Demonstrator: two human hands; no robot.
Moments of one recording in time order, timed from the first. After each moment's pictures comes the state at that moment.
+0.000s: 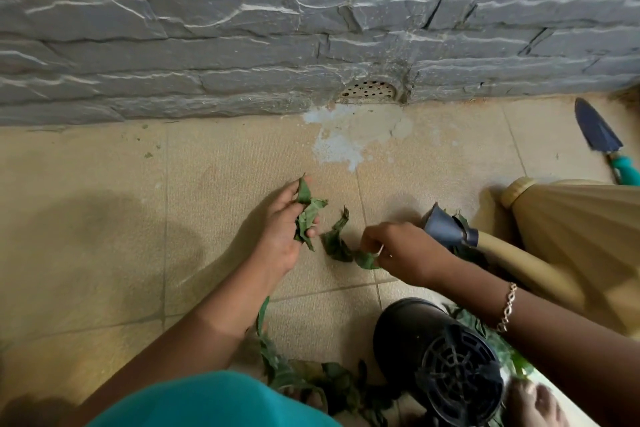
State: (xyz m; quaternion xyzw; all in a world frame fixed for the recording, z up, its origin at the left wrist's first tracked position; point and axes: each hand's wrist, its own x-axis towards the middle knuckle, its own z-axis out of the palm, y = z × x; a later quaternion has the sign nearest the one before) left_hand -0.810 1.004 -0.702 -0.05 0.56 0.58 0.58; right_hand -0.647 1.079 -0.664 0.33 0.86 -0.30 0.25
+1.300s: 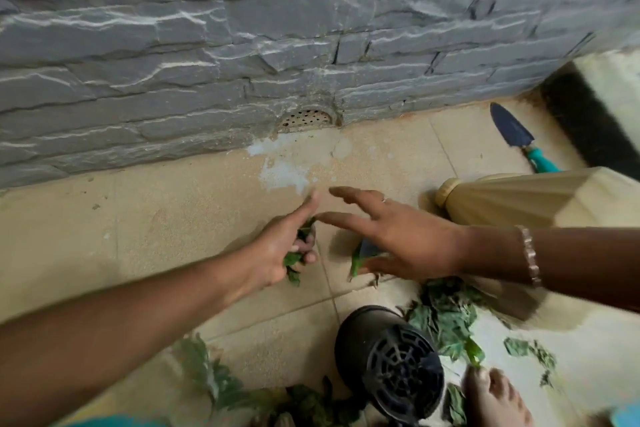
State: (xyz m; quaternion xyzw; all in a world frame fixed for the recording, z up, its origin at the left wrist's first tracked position) left_hand -0.772 1.042 -0.651 0.12 0.62 0.32 0.71; right_hand -0.599 1.119 -0.595 0.16 0.96 -0.20 0.13
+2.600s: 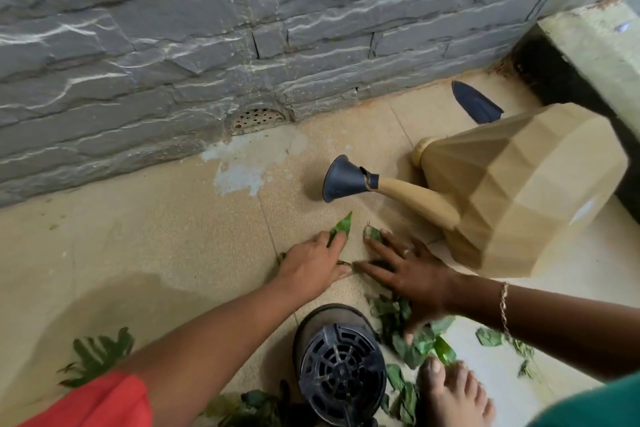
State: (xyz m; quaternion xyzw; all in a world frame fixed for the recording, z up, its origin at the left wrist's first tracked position) left_hand -0.663 1.055 -0.725 0.76 0.62 -0.10 0.17; right_hand -0.469 1.107 -0.702 0.23 0.89 -0.20 0.34
